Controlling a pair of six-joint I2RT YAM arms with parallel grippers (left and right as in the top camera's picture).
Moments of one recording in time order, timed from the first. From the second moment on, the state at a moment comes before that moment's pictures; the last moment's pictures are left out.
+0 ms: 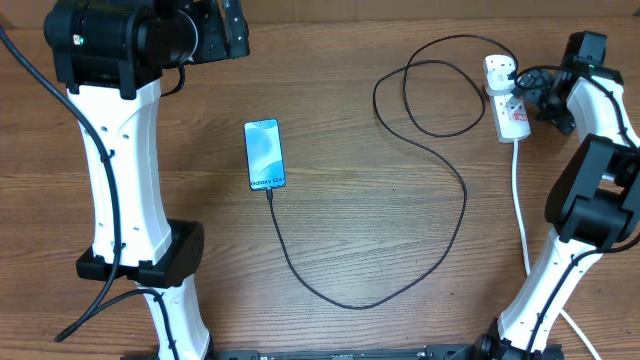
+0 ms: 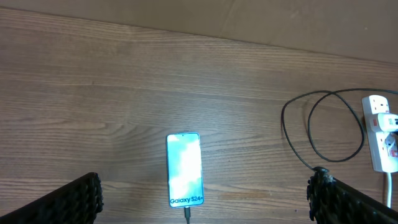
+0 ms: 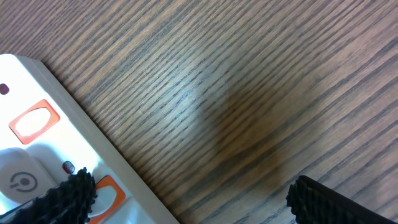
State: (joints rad) left arm -0.16 2.10 2.92 -1.69 0.02 -0.30; right arm -0.33 2.35 1.89 -0.71 0.05 0.38
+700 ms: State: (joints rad) left arm -0.16 2.10 2.92 -1.69 0.02 -0.30; right arm -0.29 2.33 1.90 -0.76 0.10 0.39
